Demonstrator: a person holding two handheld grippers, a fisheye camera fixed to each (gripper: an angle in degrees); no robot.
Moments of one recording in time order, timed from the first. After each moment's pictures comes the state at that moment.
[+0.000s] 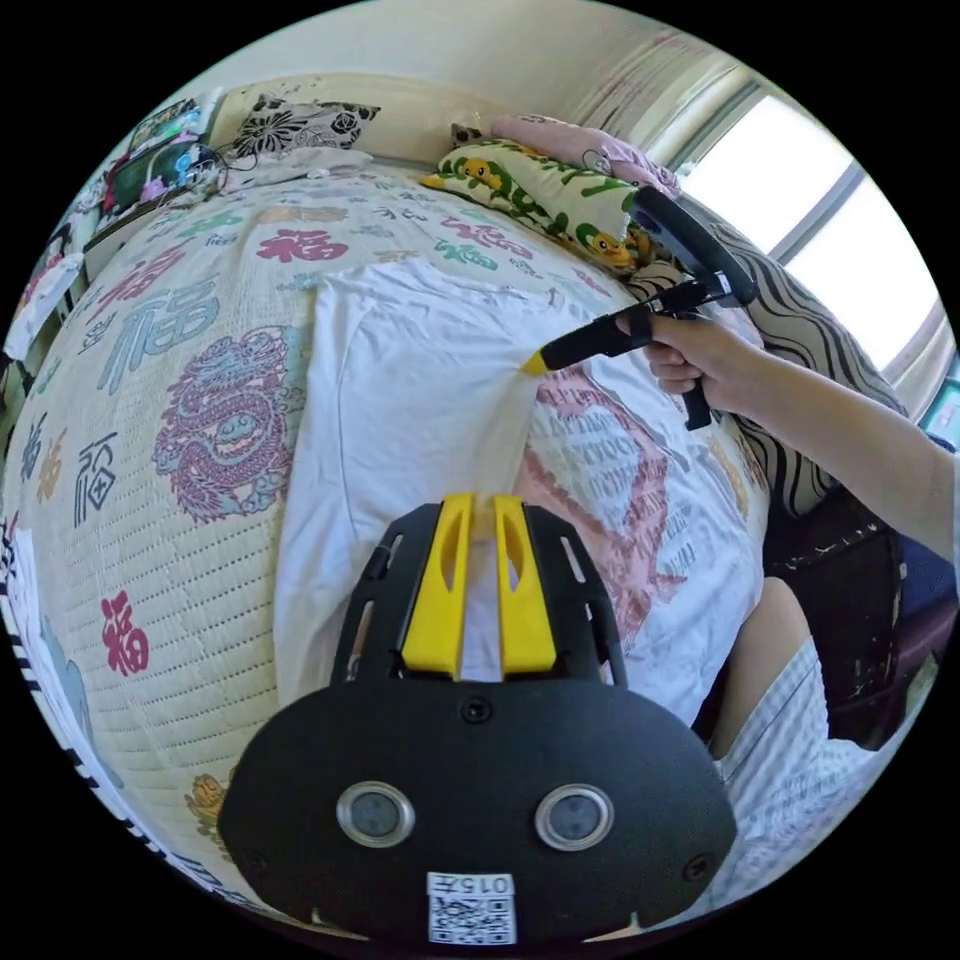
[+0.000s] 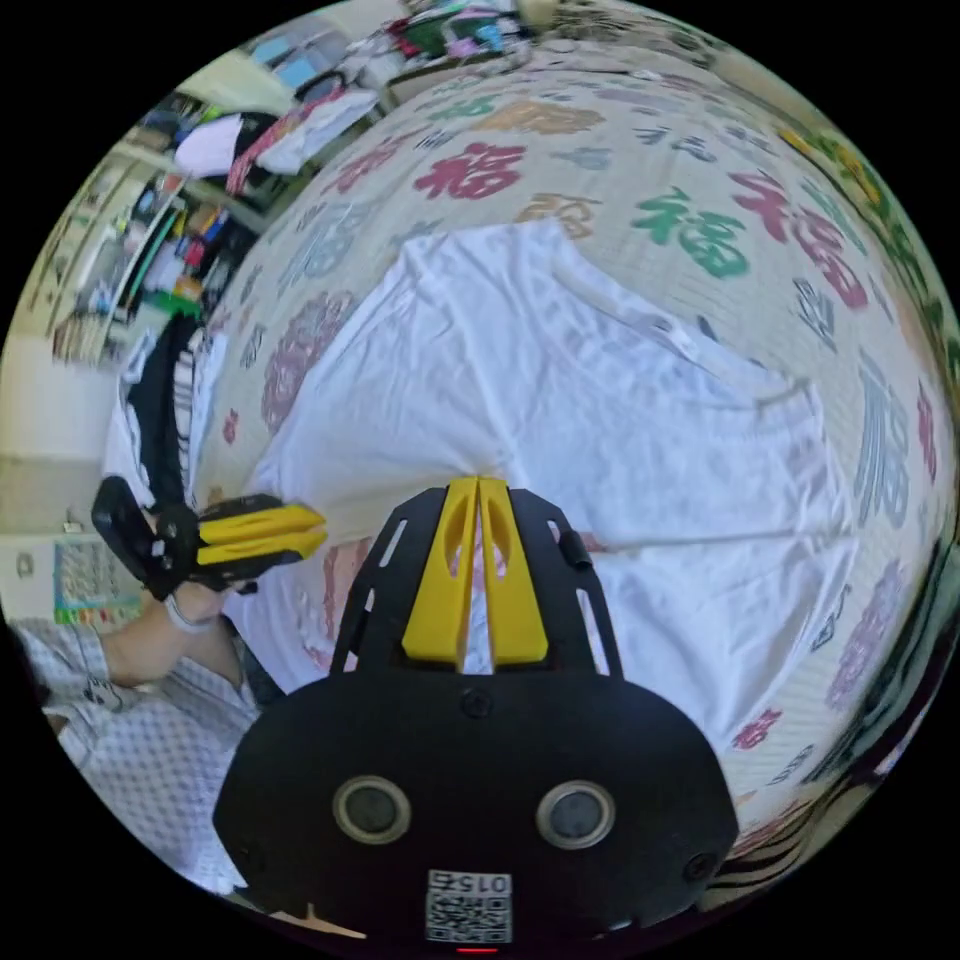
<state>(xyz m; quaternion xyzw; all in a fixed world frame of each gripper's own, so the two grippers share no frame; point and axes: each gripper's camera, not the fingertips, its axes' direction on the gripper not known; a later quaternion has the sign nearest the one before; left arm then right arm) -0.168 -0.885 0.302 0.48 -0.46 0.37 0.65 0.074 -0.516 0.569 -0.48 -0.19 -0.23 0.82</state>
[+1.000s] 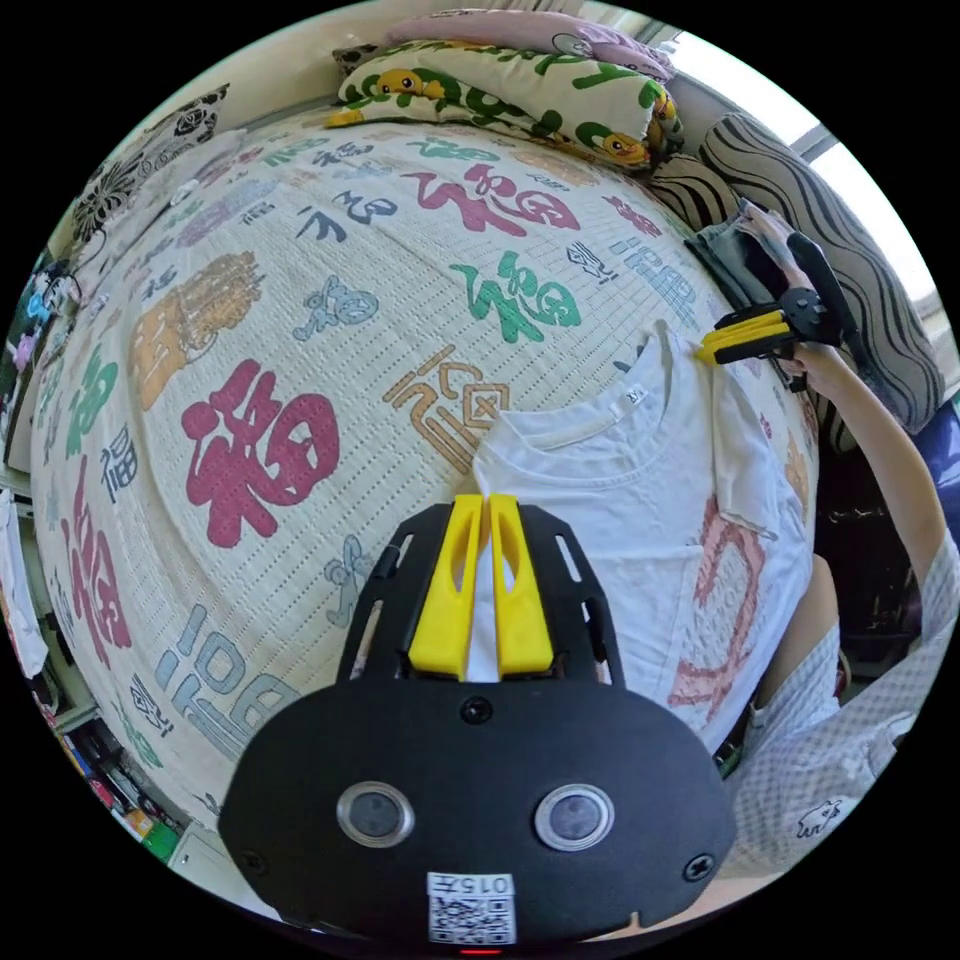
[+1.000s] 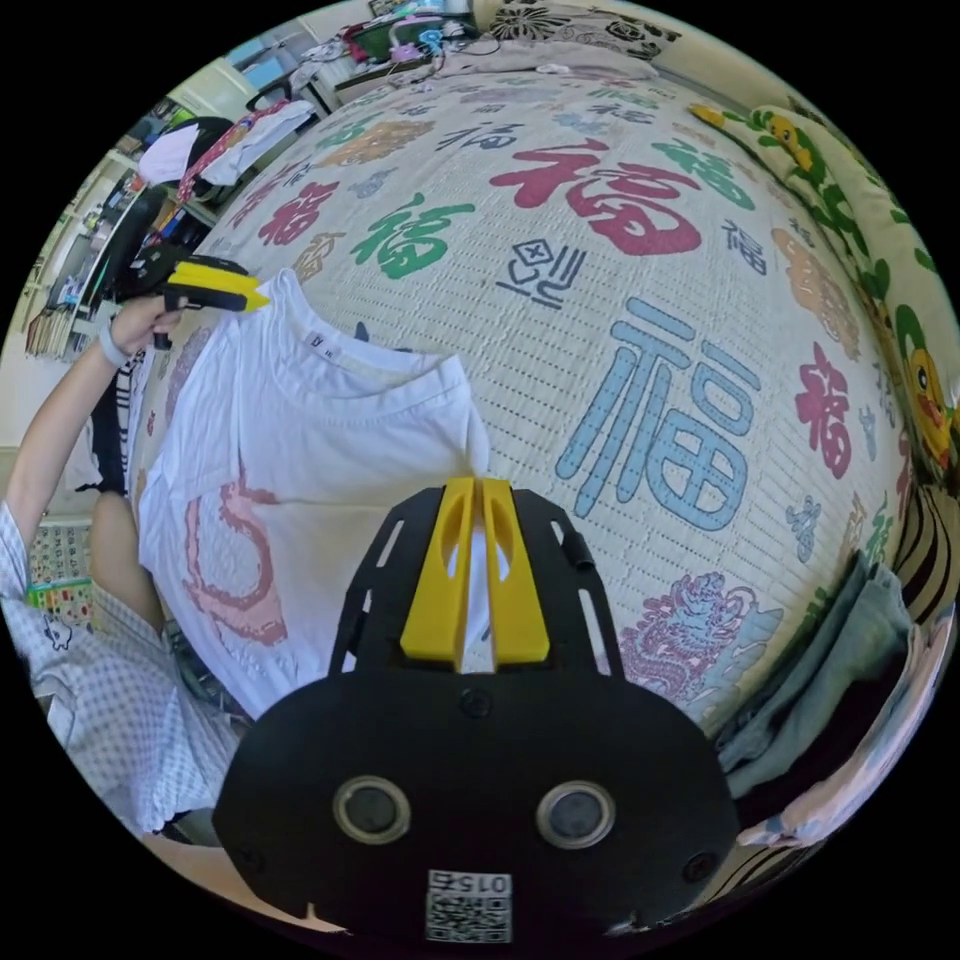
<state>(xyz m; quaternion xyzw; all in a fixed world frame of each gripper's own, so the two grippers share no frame) 0.007 -1.058 0.260 0.30 -0.61 0.34 0.65 0.290 -0.586 0.479 -0.48 -0.14 -0.28 0.82</state>
